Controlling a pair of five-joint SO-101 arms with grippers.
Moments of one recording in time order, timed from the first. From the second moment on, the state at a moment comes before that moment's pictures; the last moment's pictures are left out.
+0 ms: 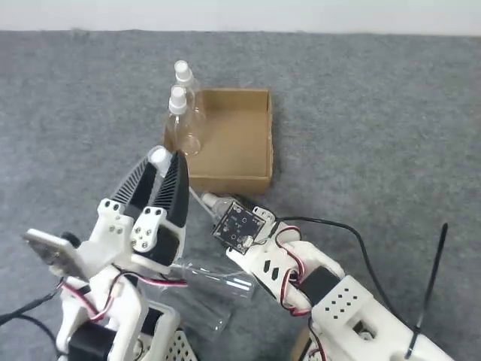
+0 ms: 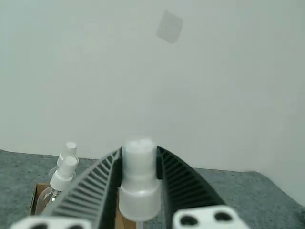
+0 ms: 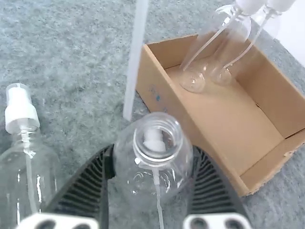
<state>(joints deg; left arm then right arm) 12.0 -103.4 65.8 47.8 22.6 -46.7 -57.6 82.3 14.9 19.6</state>
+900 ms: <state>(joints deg) 12.6 -103.4 71.2 44.0 19.7 -50.1 -57.6 82.3 14.9 19.5</state>
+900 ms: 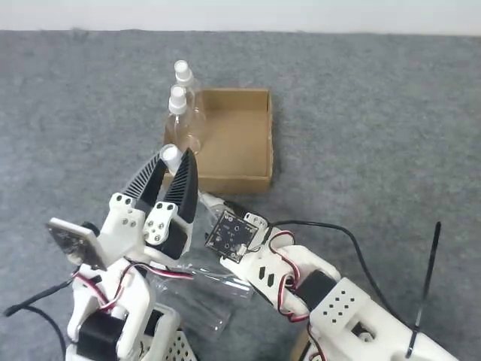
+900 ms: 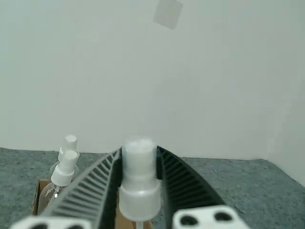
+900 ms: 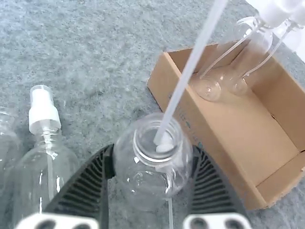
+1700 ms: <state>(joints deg) 16.4 -103.4 75.8 48.5 15.1 -48.3 -57.6 82.3 14.9 19.6</state>
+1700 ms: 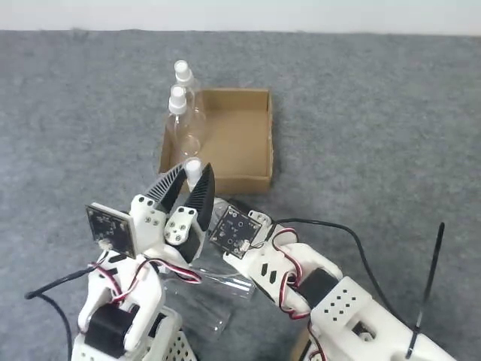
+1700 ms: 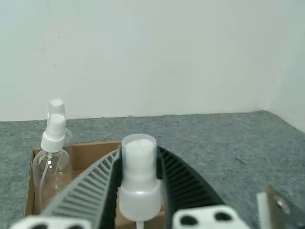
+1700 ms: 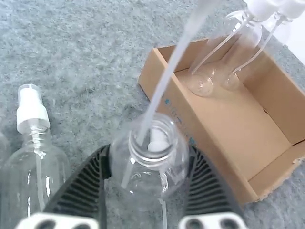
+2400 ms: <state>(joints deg) 19.2 -103.4 77.8 48.8 10.0 -46.1 -57.6 82.4 14.9 19.6</state>
